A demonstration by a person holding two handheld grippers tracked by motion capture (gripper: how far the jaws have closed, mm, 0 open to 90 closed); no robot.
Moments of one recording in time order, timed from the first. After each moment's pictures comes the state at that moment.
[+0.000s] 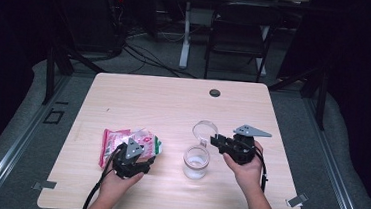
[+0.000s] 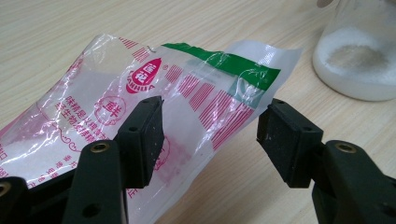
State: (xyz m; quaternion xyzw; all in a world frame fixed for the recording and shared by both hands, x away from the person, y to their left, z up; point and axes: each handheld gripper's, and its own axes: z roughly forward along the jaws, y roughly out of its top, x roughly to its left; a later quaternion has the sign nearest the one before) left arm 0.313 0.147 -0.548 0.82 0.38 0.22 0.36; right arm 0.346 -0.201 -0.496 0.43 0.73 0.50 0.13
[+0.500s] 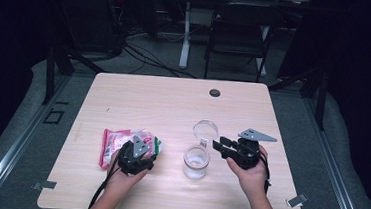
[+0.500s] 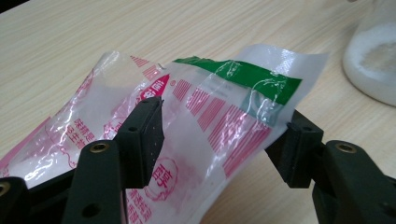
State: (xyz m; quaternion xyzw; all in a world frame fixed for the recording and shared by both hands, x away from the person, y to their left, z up) left arm 0.325 0.134 -0.554 0.82 0.38 0.26 0.34; right arm 0.333 -0.211 -0.496 0.44 0.73 0.50 0.14
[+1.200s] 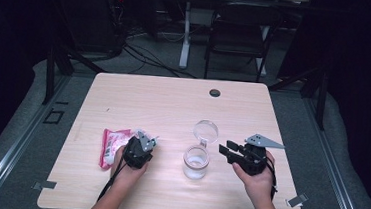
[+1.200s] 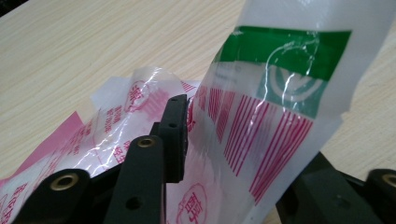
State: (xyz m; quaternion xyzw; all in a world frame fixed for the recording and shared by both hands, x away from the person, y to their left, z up) left arm 0.347 0.126 -0.564 0.81 0.42 0.30 0.28; right arm 0.317 -0.224 -0.497 0.45 0.72 0.50 0.16
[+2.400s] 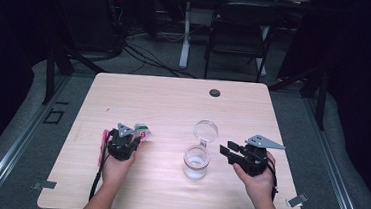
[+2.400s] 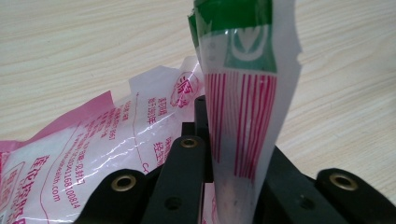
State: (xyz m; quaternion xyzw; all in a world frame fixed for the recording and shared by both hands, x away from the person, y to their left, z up) left arm 0.356 0.170 -0.544 0.75 0.51 0.22 0.36; right arm 0.316 -0.226 -0.498 0.45 0.72 0.49 0.16
